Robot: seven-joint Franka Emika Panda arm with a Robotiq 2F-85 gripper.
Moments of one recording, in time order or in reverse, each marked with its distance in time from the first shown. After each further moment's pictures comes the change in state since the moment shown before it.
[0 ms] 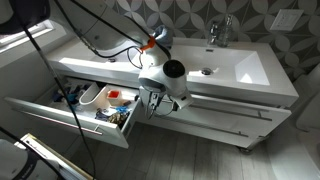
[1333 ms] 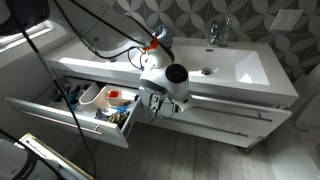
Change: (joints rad) arm -0.030 -0.002 0.006 0.001 0.060 -0.046 -0.124
